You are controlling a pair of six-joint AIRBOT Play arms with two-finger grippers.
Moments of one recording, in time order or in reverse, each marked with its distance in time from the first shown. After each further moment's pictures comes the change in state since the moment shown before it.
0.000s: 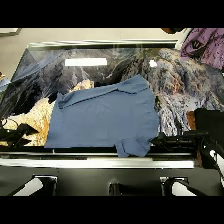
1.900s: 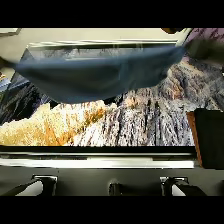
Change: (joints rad) left arm -0.419 -0.058 1.085 -0.025 0.070 -0.079; right arm 0.300 0.212 1.309 -0.286 0.083 0.352
